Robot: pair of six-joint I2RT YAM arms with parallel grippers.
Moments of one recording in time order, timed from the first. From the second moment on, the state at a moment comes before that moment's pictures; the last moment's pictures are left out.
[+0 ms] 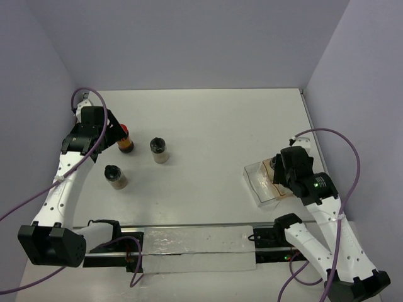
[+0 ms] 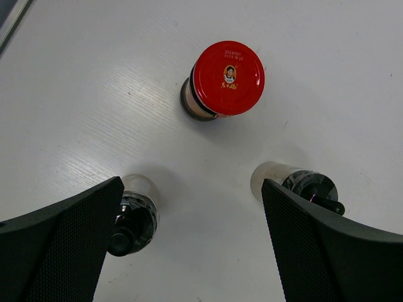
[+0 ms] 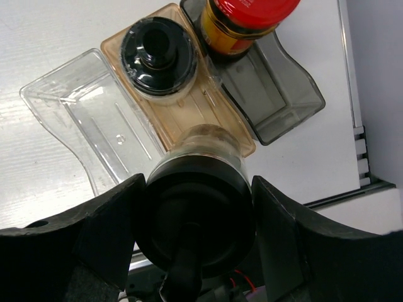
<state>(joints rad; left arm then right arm) -0.11 1.16 1.16 -0.77 -0.34 -0.56 0.28 0.70 0.85 -1.06 0.44 0.31</state>
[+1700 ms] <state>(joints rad) -0.11 1.22 1.17 -0.77 -0.33 -0.56 0.21 0.82 0.93 -0.83 0.41 0.30</state>
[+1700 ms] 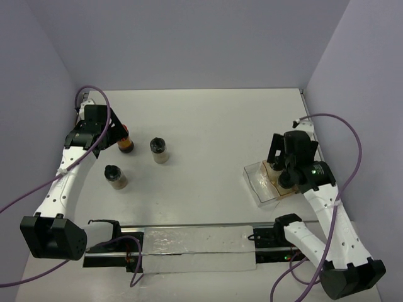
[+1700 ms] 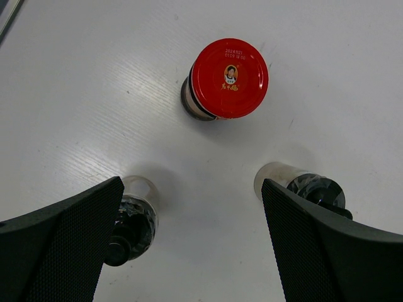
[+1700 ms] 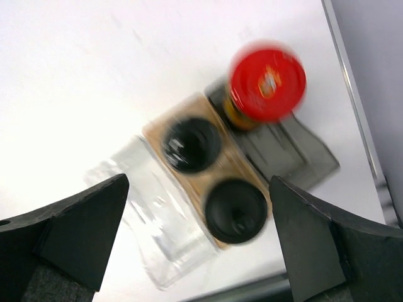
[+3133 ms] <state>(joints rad) -0.11 1.17 1.23 -0.87 -0.39 -0.59 0.97 2.23 2.12 -0.71 0.23 0.31</state>
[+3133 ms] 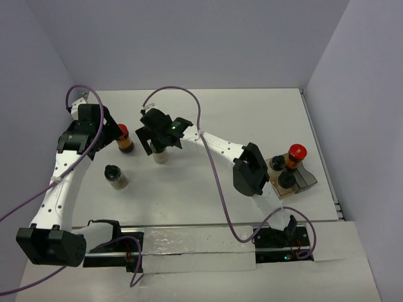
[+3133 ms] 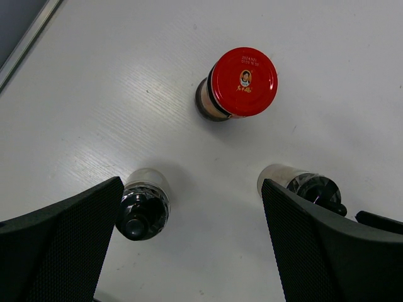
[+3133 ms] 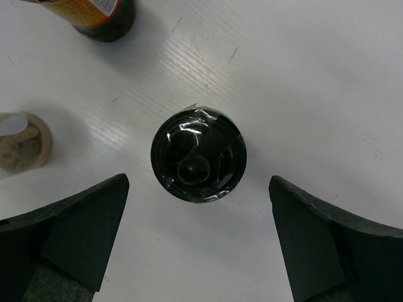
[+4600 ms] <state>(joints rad) -0.11 1.14 1.19 -0.86 -0.36 -0.60 0.95 1.88 1.84 -0.70 0.27 0.31</state>
